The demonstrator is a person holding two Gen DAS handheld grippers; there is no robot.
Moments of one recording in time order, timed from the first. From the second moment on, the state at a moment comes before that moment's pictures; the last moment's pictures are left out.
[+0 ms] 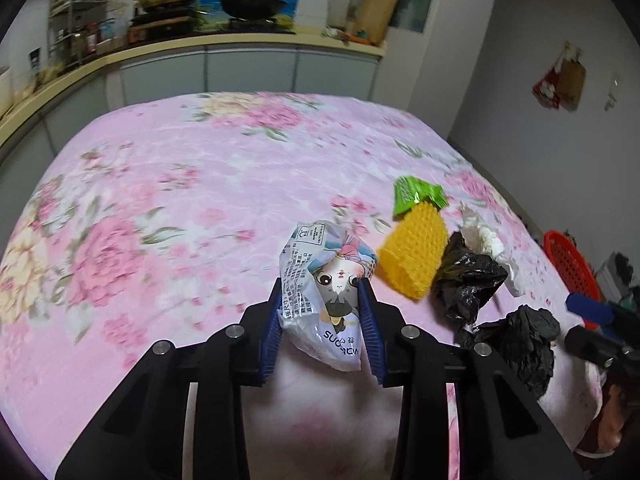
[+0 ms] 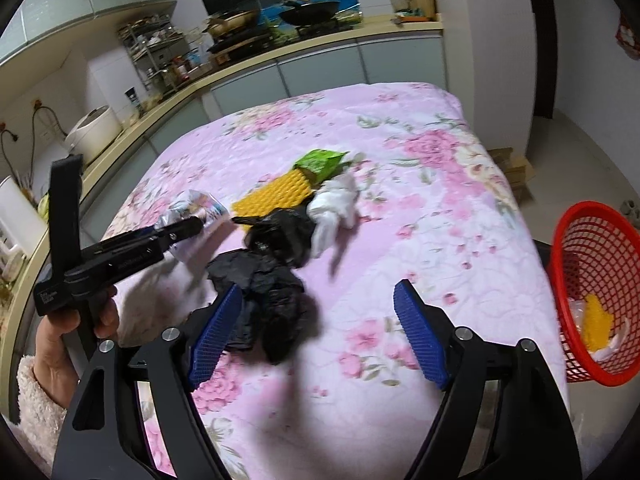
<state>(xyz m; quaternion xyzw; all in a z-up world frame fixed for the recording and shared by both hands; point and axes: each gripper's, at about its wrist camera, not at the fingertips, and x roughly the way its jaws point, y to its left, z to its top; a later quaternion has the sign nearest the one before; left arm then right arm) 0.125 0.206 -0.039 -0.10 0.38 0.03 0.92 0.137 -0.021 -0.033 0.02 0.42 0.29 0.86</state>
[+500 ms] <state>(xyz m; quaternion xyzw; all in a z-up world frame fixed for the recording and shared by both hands) 0.089 0.253 -0.022 -0.14 0.35 0.10 0.92 0.143 0.030 -0.052 -0.03 0.42 0.31 0.85</state>
